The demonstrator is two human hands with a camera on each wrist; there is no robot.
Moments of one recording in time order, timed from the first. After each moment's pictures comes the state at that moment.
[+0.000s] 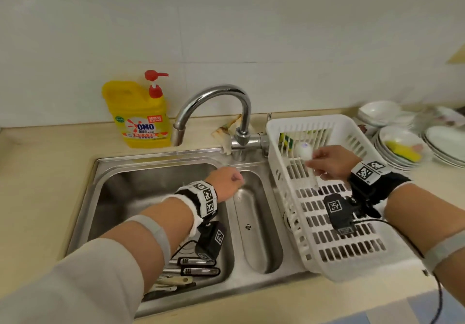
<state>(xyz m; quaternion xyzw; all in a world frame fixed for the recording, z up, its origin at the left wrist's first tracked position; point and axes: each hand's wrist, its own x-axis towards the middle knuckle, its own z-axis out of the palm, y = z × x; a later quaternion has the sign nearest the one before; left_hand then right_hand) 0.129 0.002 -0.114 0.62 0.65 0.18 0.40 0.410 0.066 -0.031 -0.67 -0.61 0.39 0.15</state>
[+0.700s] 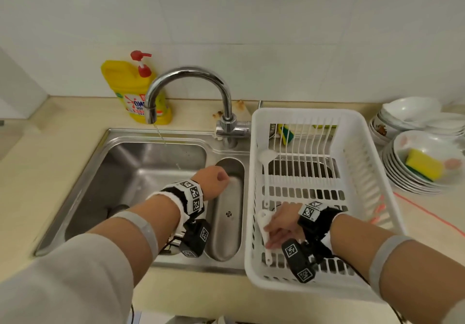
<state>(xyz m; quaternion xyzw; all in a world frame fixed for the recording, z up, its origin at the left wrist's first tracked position) 0.212 -0.002 -0.137 0.54 0.77 0.10 0.33 0.455 0.046 -0.145 -0.56 -0.48 0.64 -0.22</state>
